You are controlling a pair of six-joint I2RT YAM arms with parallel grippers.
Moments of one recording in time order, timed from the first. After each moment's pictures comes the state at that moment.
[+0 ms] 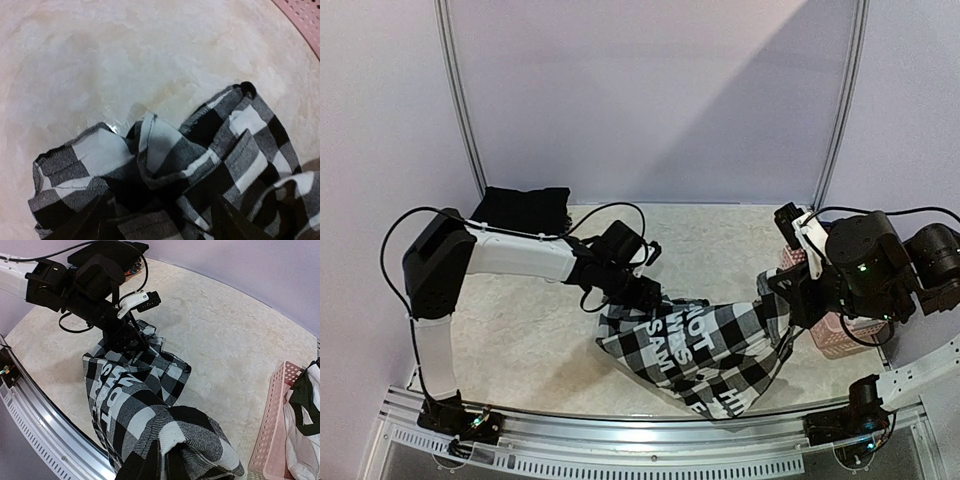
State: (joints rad) left arm -0.86 1.99 1.32 -0.25 0.04 -0.27; right arm 1.37 1.01 1.25 -1.05 0.62 0.57
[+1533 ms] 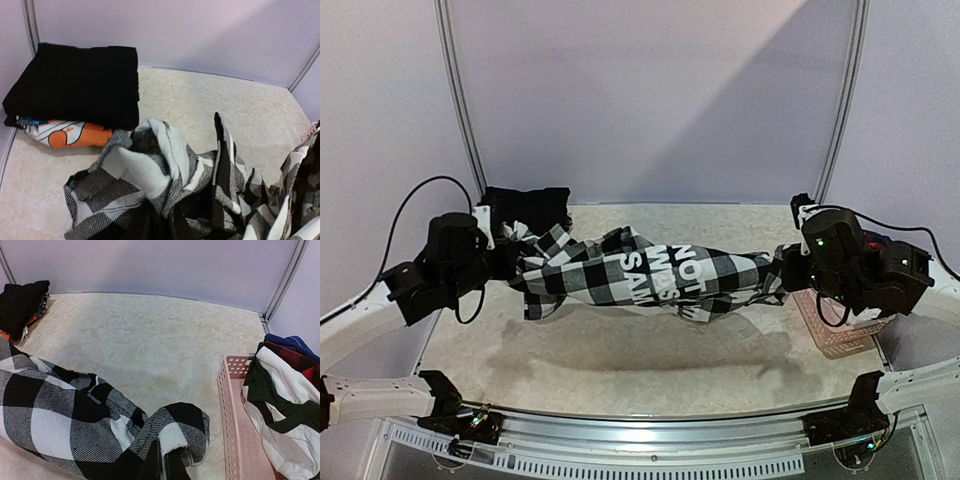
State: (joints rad) left arm -0.61 0.91 0.74 -0.29 -0.36 -0.37; right arm 0.96 0.97 0.97 -0.69 0.70 0.49
